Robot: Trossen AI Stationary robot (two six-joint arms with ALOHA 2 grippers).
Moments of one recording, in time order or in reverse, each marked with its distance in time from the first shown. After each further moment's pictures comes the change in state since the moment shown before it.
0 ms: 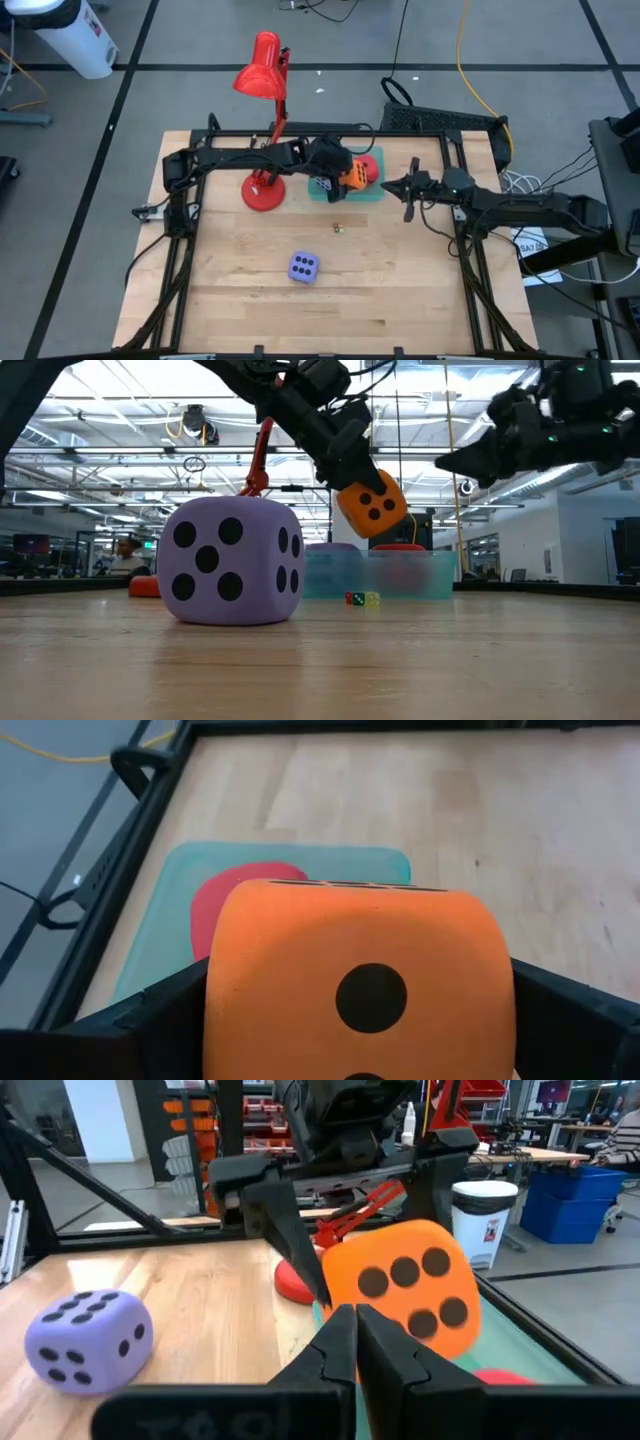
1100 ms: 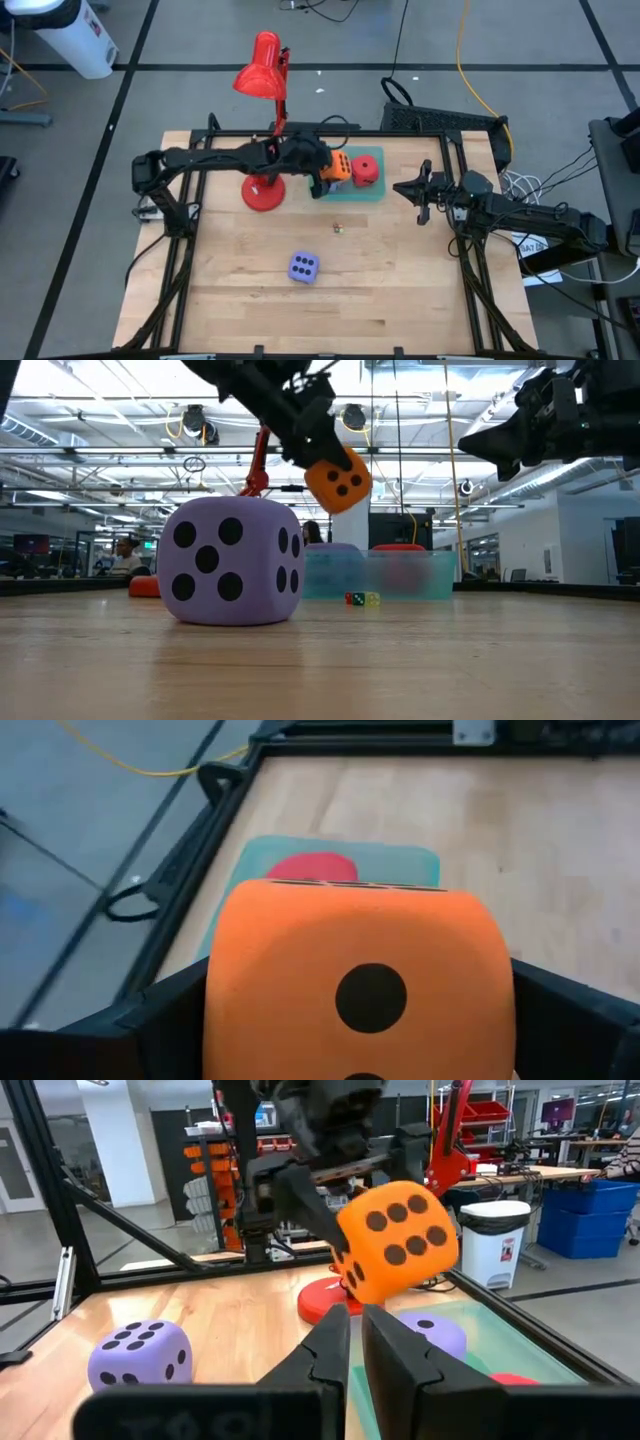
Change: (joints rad) left arm 0.012 -0.230 -0.210 0.053 -0.084 -0.040; right arm 0.000 -0.343 -0.051 -0.205 -0.028 0.082
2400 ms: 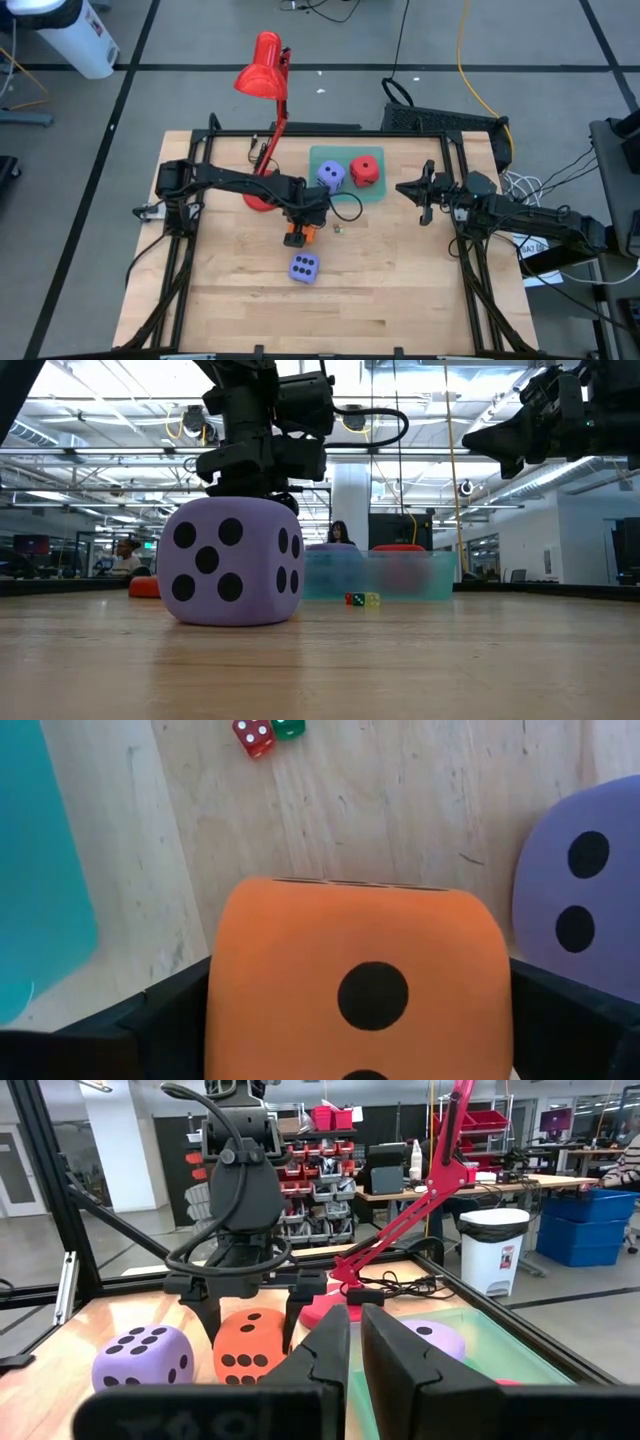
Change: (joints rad) left arm -0.211 0.259 0.000 -0.534 0.144 0.095; right arm 0.000 -0.053 0.000 -0.042 0.000 -0.003
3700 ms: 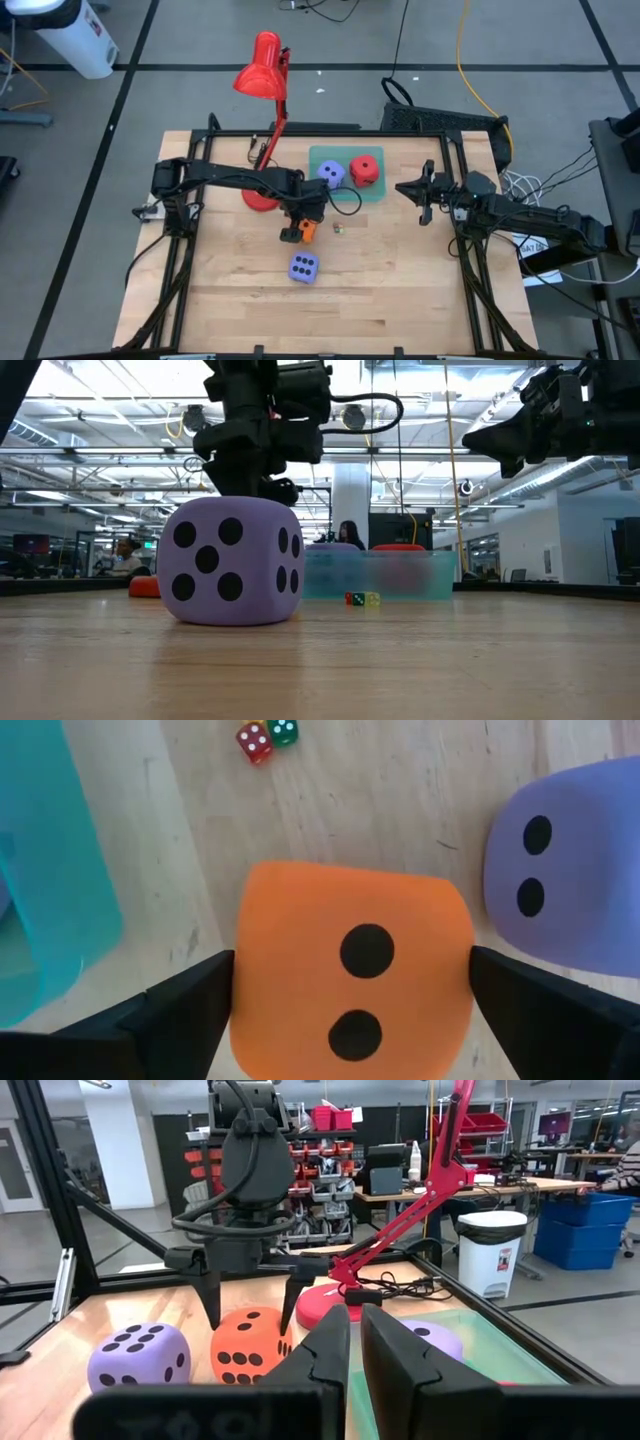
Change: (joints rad) left arm 0.021 -0.063 0.064 -0.121 0.047 0.061; right arm 0.000 0.000 0.000 0.000 0.002 -0.015
